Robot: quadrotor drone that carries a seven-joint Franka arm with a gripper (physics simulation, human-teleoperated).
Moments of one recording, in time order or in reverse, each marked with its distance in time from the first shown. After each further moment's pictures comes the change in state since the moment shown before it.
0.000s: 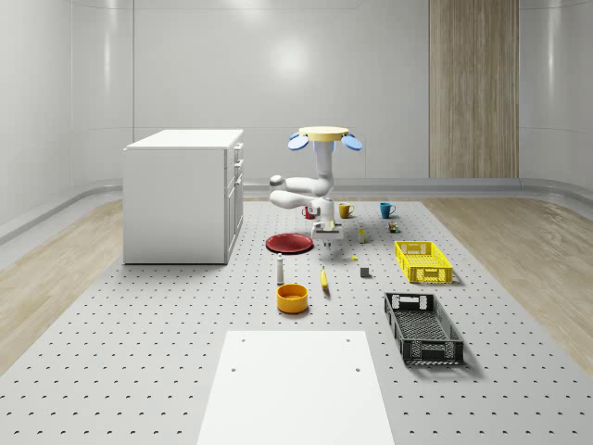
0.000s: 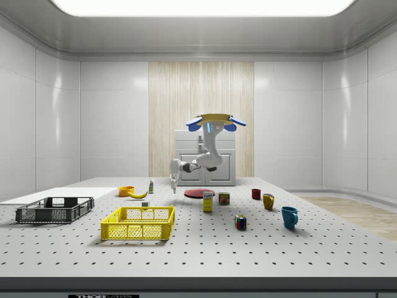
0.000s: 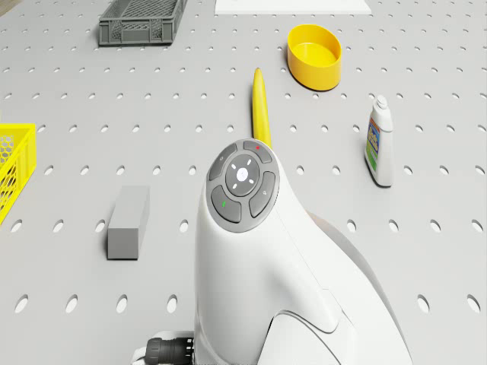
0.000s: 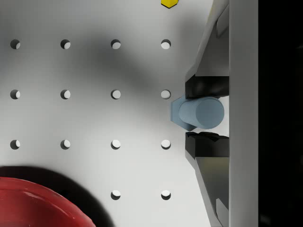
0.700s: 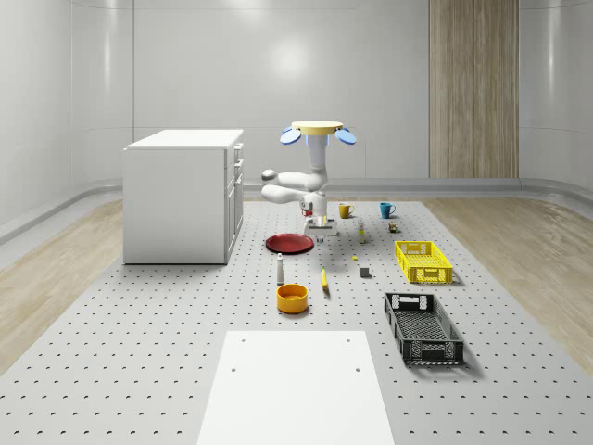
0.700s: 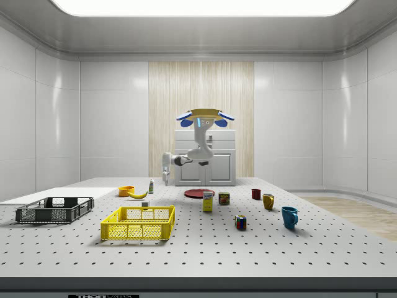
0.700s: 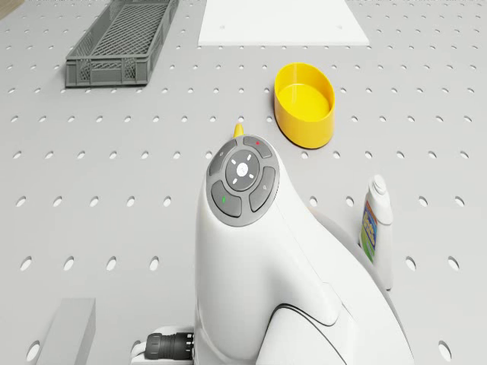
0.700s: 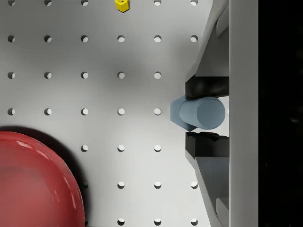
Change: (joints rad) arm -0.003 -0.015 0.013 -0.002 0.017 0.010 0.003
